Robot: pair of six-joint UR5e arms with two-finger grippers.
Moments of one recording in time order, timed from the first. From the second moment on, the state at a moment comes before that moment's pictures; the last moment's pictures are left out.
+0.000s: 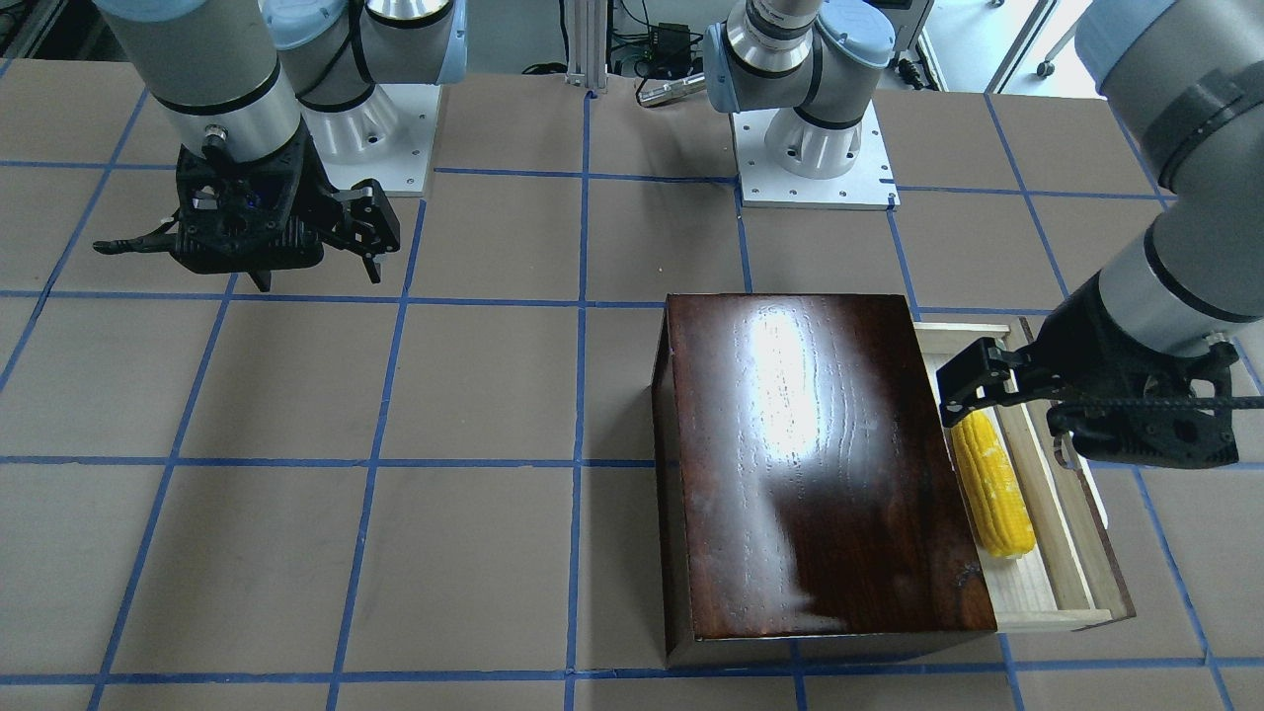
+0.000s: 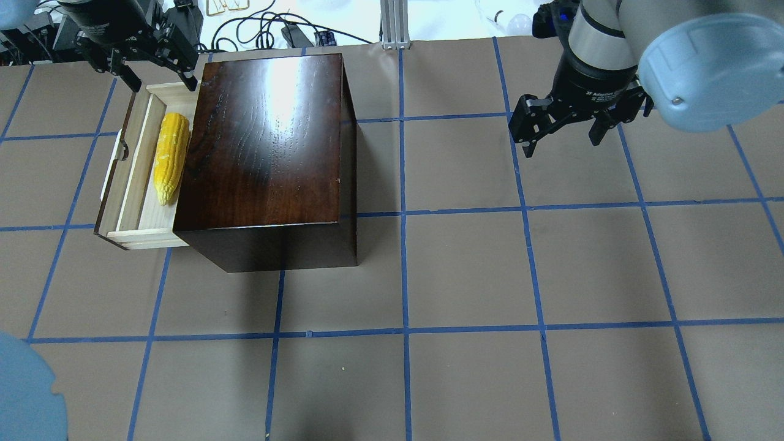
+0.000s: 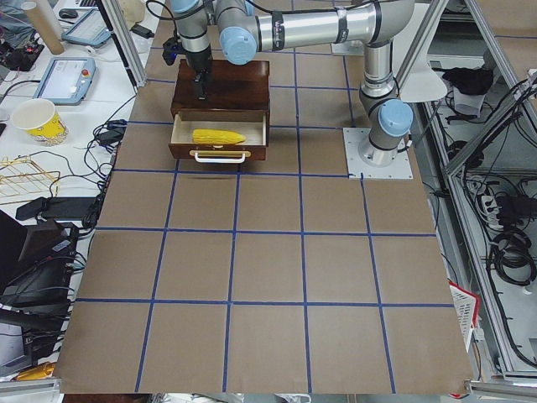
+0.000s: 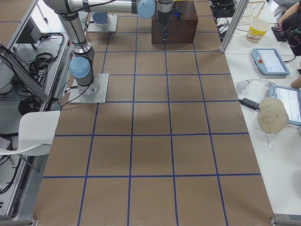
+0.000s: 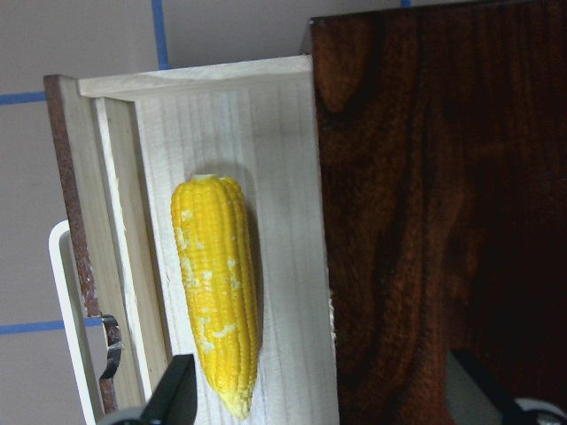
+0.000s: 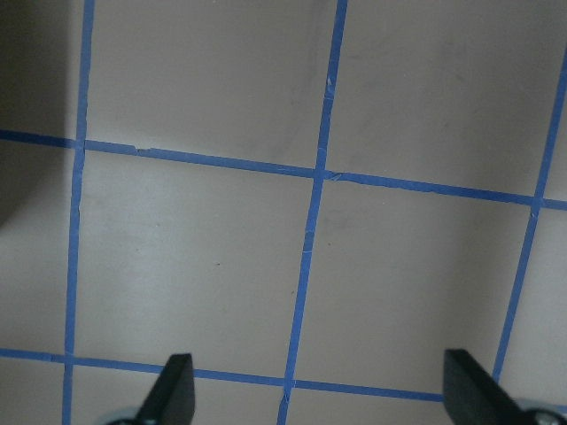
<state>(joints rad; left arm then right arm) -1.41 -1.88 -1.26 -1.60 1.54 0.23 1.62 -1.53 1.60 -1.63 -1.60 -0.09</state>
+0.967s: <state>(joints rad) -1.55 -1.77 -1.37 -1.65 1.55 0.10 1.62 -1.53 1.60 -1.63 -1.60 -0.09</state>
